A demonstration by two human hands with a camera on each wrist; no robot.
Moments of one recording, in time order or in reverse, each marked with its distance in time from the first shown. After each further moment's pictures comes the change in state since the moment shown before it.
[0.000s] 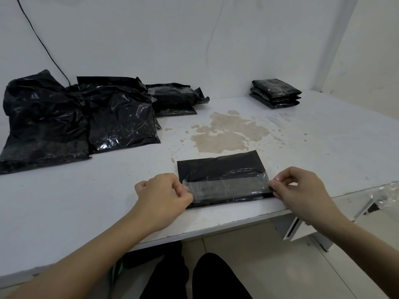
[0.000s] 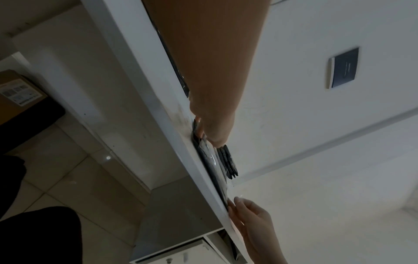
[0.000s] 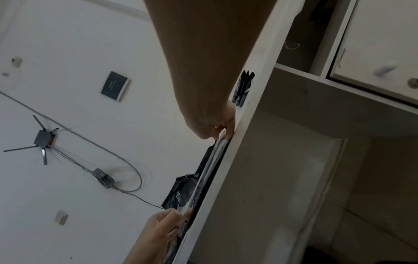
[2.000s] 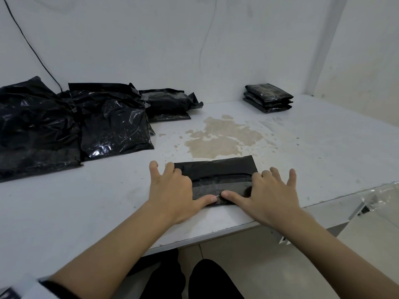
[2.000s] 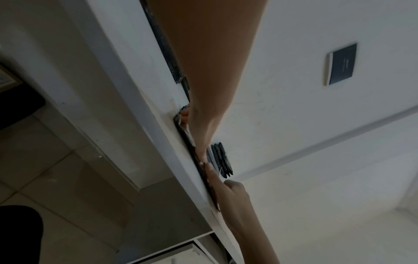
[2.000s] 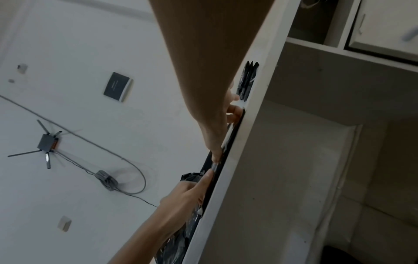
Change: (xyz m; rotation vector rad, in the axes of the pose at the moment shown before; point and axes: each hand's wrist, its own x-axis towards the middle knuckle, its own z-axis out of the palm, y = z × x) left_hand 0.025 0.038 0.010 0.833 -0.206 0.114; right_hand 0.002 -0.030 0.032 -0.984 -0.220 -0.121
